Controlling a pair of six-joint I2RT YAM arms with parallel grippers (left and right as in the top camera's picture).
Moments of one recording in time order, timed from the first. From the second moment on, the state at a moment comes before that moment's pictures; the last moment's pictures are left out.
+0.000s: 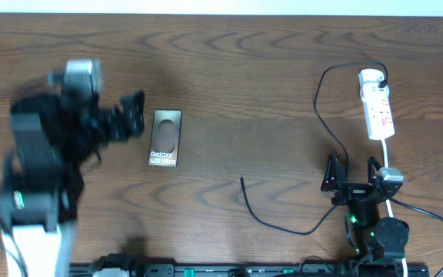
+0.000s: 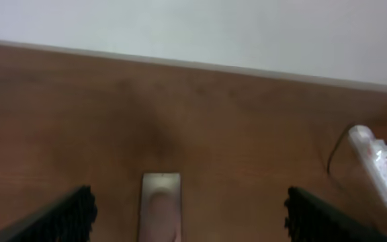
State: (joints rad) left arm 0.02 1.07 1.33 -0.84 0.28 -0.12; right arm -0.01 0.01 0.01 -0.07 -0.07 0.31
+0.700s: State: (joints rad) left arm 0.02 1.83 1.68 -1.25 0.29 0.00; right arm -0.01 0.01 0.01 -0.07 -0.07 0.31
